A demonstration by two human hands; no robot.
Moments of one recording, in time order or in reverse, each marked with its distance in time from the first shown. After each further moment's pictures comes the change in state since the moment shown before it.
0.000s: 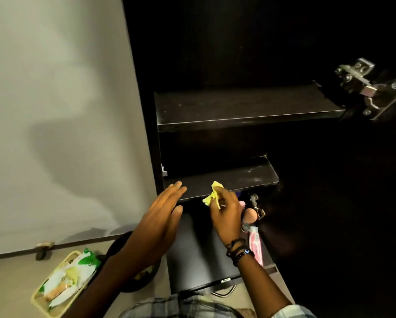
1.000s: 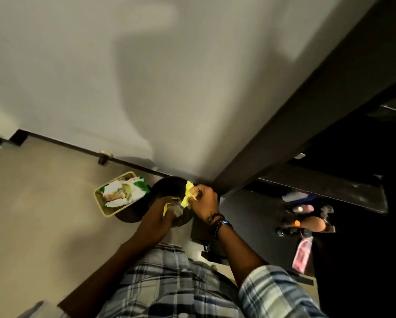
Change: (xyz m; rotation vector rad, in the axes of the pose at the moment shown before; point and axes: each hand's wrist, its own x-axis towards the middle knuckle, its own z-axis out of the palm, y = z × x) left_hand -0.167 -0.160 0.002 -0.277 0.208 -0.728; right_hand -0.105 -0.015 0.197 -0.302 -0.817 0.183
